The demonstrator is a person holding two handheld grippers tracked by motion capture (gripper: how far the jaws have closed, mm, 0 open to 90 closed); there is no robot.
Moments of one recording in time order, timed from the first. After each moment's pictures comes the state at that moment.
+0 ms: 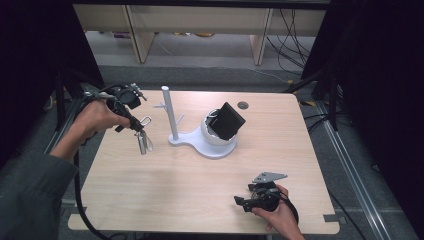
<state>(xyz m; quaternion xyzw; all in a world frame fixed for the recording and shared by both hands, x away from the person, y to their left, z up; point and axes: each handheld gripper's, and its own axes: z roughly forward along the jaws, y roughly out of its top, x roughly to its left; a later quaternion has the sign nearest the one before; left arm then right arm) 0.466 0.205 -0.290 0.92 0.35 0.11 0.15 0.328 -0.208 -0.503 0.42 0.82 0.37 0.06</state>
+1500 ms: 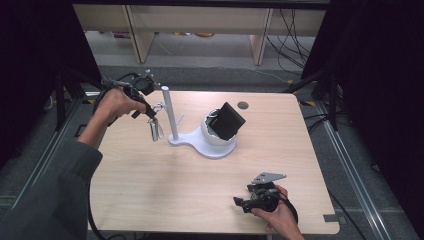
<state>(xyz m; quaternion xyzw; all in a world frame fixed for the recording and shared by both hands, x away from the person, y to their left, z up) 0.513 0.179 -0.303 0.91 0.37 0.11 0.17 0.327 -0.207 -0.502 0.41 0.83 0.37 0.05</state>
